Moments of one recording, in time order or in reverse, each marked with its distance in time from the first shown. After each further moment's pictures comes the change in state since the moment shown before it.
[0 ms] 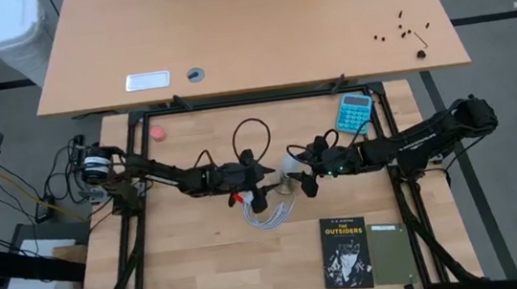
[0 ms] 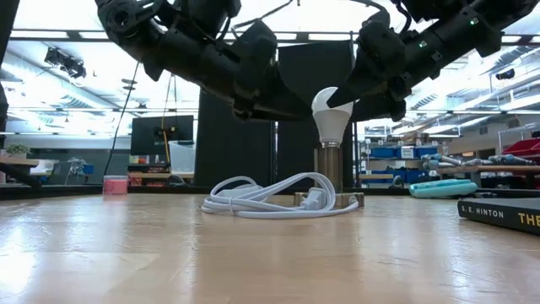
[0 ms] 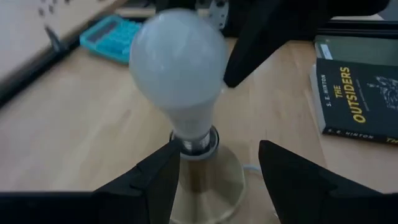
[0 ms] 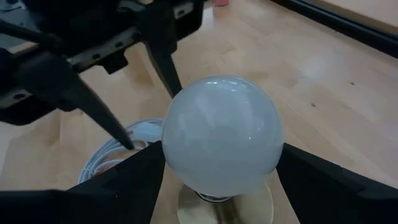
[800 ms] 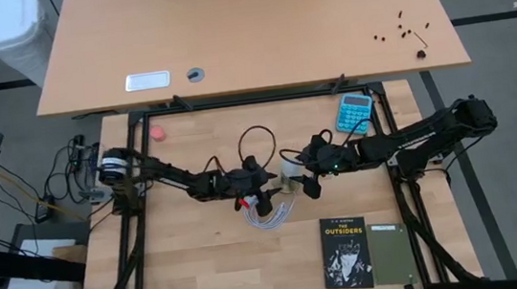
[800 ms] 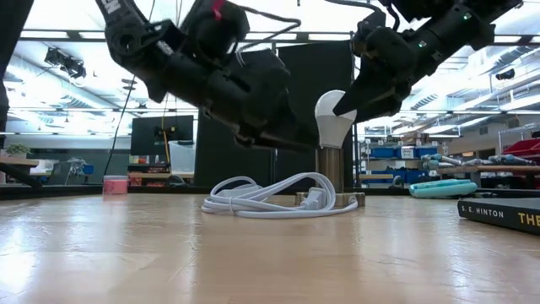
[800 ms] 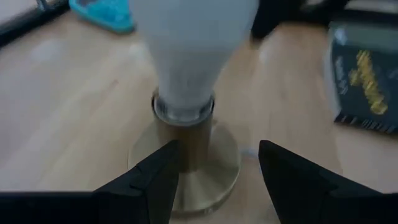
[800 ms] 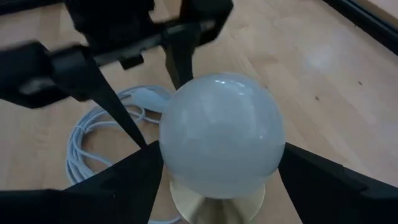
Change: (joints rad) left arm -0.011 0.139 0.001 0.103 -0.017 -0.087; right arm -0.019 0.010 0.068 -0.168 -0.077 -0.137
